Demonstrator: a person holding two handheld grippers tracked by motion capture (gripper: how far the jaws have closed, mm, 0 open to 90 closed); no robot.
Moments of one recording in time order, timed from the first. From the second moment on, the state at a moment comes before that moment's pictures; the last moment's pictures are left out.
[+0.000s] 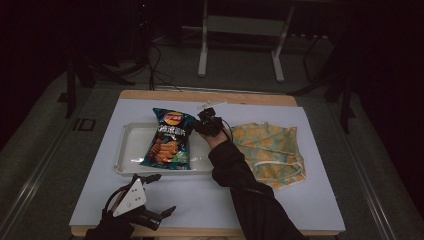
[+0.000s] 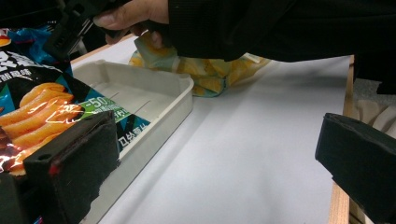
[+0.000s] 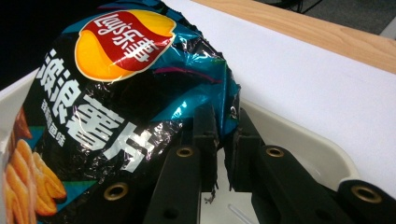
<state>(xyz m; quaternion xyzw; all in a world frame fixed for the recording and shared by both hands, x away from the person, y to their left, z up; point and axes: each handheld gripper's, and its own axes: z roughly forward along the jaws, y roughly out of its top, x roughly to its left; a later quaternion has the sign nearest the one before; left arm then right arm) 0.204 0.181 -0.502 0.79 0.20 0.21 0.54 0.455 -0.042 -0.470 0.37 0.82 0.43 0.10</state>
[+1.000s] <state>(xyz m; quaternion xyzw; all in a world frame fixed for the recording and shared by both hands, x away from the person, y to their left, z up) 0.205 0.180 -0.502 0.79 0.21 0.21 0.53 0.426 -0.103 -0.395 0.32 0.84 0.42 0.13</state>
